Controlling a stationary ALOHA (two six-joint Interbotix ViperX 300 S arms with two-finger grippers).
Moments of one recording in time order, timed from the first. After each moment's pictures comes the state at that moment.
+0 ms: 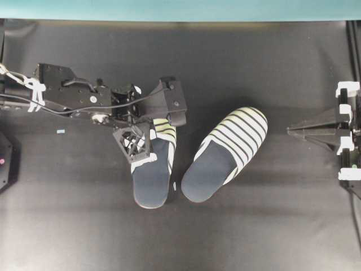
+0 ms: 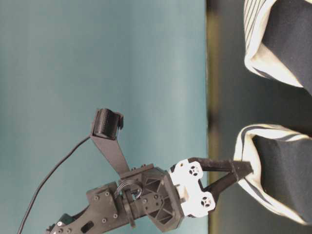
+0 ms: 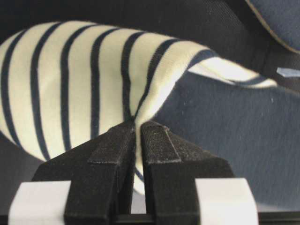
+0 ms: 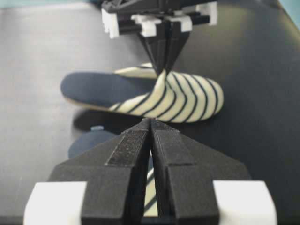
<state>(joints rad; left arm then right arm) 0.14 0.12 0.44 0.06 0.60 -0.16 -0.01 -1.00 1.22 0.00 -0.03 0.00</state>
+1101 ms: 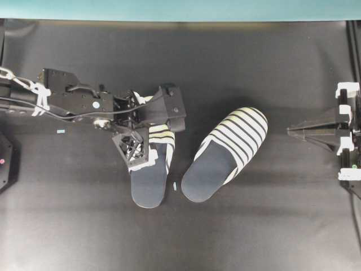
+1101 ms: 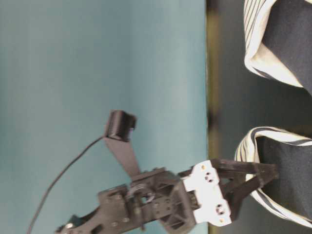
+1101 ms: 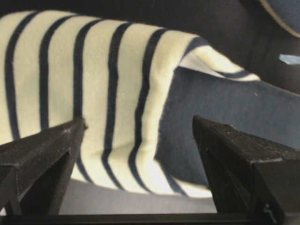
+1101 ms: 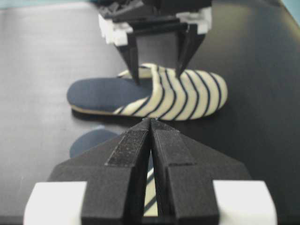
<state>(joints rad) 0.12 0.10 0.46 0.06 0.61 -0.11 -0.01 -1.00 1.23 0.01 -0.03 0.00</state>
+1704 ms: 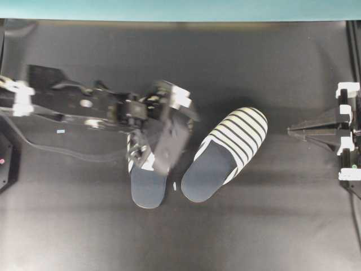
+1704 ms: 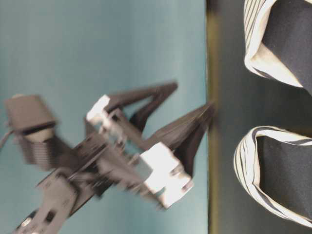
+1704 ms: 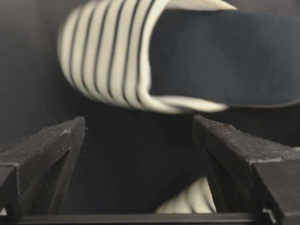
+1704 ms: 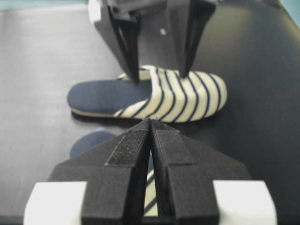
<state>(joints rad) 0.08 0.12 0.35 0.06 0.26 0.77 -0.01 -1.01 1.23 0.01 -0.03 0.00</state>
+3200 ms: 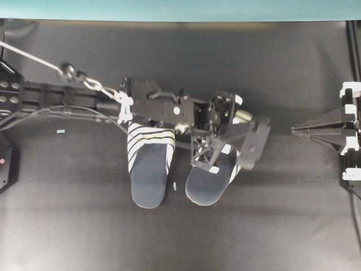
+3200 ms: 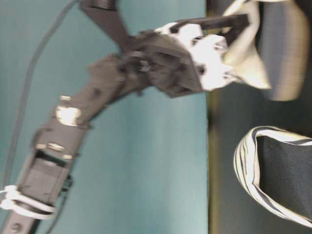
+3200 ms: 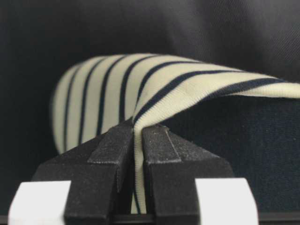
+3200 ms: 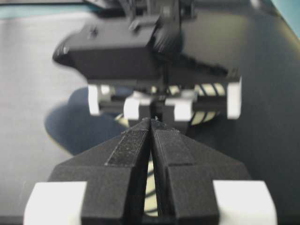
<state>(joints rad) 0.07 0.48 -0.16 0.06 0.64 0.38 -0.01 -1.05 1.25 0.01 -0.03 0.00</state>
